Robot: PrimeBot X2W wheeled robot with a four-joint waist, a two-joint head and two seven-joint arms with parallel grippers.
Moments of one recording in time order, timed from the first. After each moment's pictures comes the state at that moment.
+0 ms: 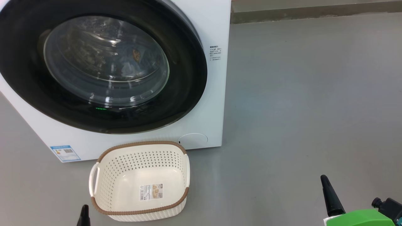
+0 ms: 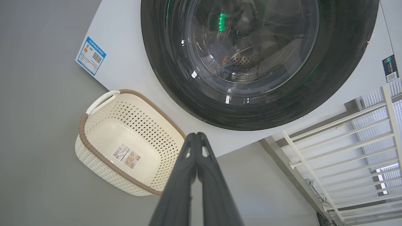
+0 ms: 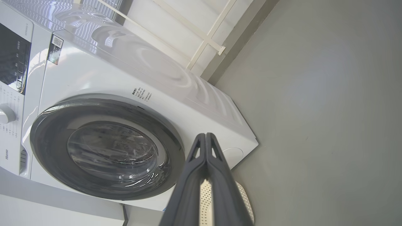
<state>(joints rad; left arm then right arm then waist) 0.09 0.04 0.00 0.20 -1.00 -0.04 -0.06 0.00 -0.04 -0.08 0.26 1.01 0.13 -0.05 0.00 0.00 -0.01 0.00</state>
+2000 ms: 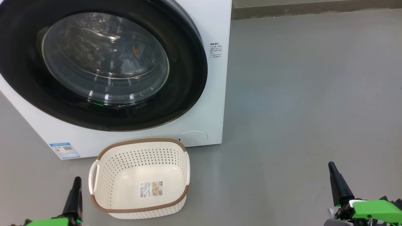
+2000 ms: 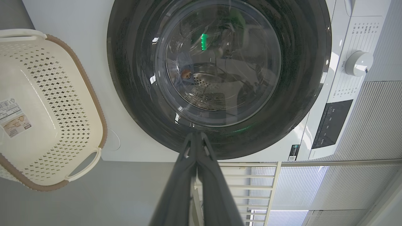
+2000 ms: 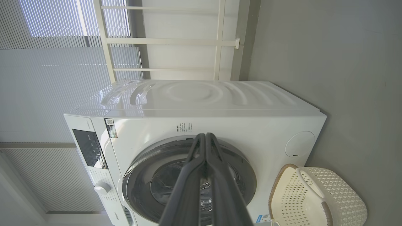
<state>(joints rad) -0.07 0.05 0.06 0.26 -1.62 -0.12 0.09 -0.07 -0.04 -0.14 0.27 1.60 0.13 0.11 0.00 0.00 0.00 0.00</state>
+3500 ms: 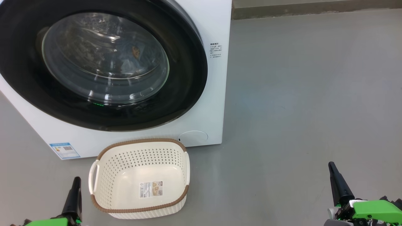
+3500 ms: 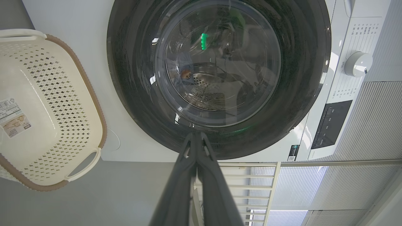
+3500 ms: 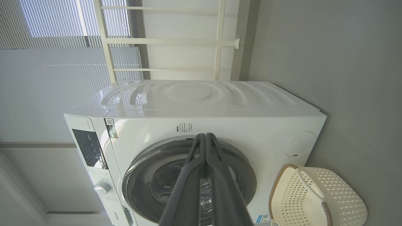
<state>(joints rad) -0.07 0.05 0.07 0.26 -1.62 -0.12 0.10 -0.07 -0.04 -0.14 0.27 1.60 0.13 0.11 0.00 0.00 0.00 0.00</state>
